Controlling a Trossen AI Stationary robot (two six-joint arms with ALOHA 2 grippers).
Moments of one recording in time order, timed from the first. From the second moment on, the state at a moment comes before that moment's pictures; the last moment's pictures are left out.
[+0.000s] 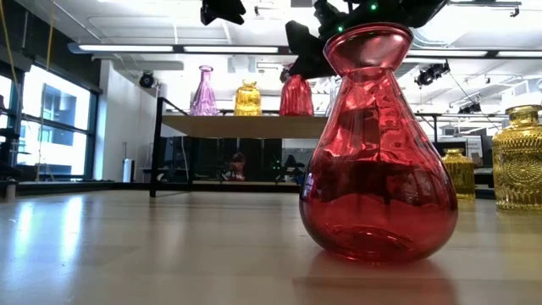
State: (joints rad) left arm 0.42 1.51 1.79 -1.03 0.19 0.08; right arm -0.11 1.51 0.96 0.30 0.72 0.20
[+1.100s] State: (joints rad) left arm 0.42 1.51 1.79 -1.03 0.19 0.08; right arm -0.16 1.51 0.96 0.26 0.66 0.21
